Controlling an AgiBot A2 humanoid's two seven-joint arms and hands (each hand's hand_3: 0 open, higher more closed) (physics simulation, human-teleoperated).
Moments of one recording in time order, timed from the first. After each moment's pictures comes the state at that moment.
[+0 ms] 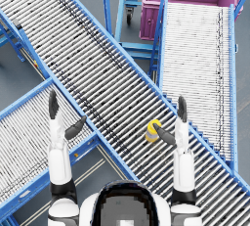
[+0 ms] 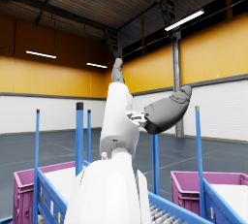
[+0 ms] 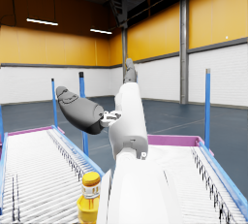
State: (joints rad) left arm 0.39 1.37 -0.09 -1.95 1.38 0.00 0.00; right arm 0.19 -1.40 0.01 1.95 1.33 0.00 0.00
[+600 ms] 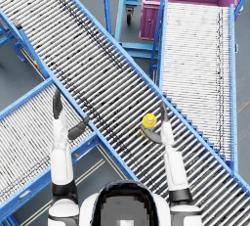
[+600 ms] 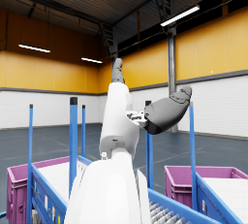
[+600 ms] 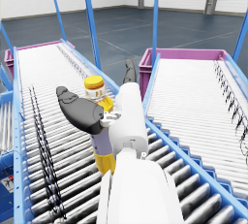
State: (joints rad) left arm 0.38 1.39 -0.06 -1.94 1.38 0.00 0.00; right arm 0.12 -1.41 0.17 1.57 1.33 0.00 0.00
